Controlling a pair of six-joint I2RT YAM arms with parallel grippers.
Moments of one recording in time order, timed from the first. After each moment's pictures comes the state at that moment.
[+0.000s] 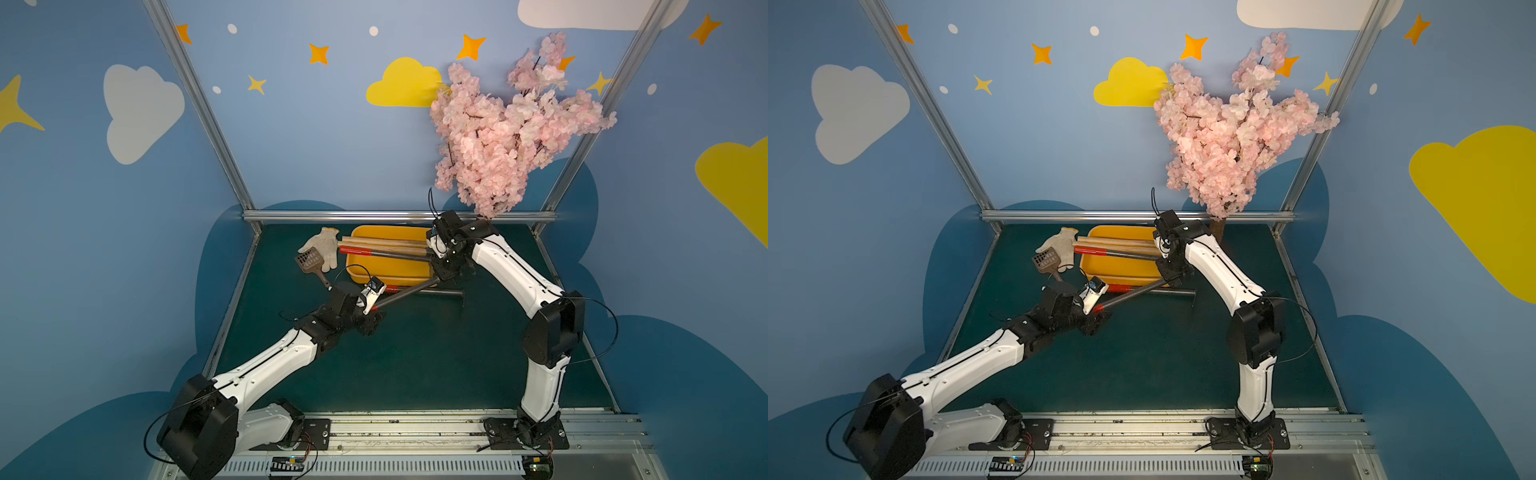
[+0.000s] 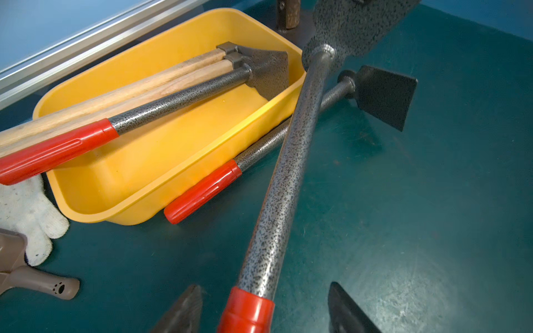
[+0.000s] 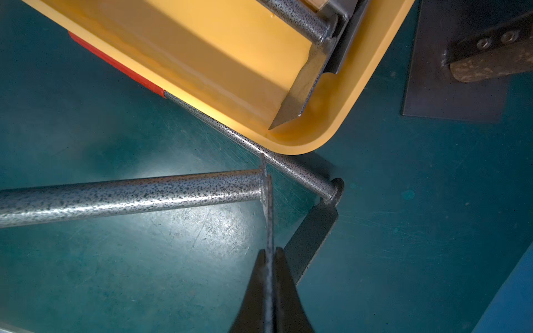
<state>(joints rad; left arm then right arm) -0.59 1.21 0.72 -0.17 0.08 0.16 0.56 1.94 1.91 -1.23 0.07 -0.01</state>
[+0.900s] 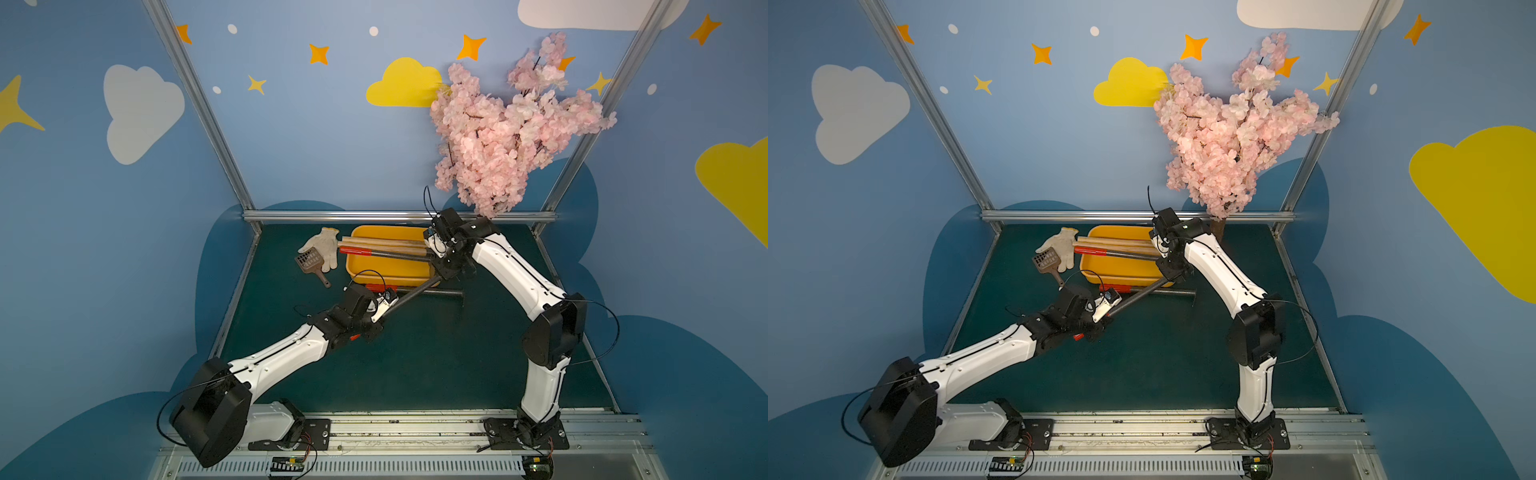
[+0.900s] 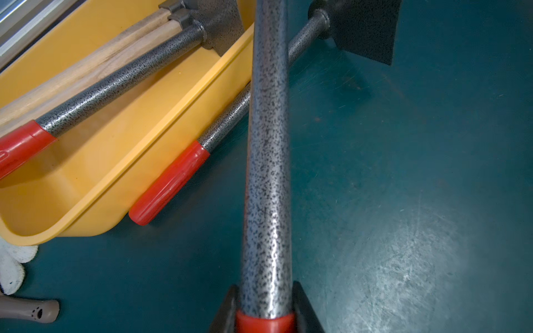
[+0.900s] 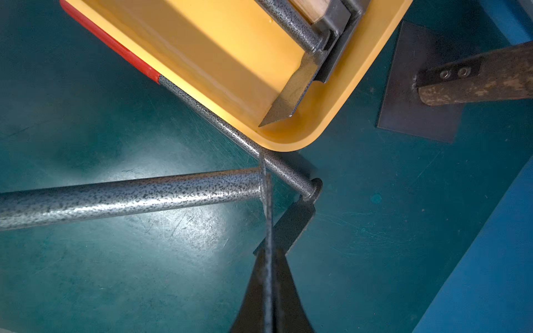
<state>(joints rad) -0.65 1.29 0.73 -0.21 0.06 0.24 0.57 1.93 1.95 -1.26 0.12 -0.11</state>
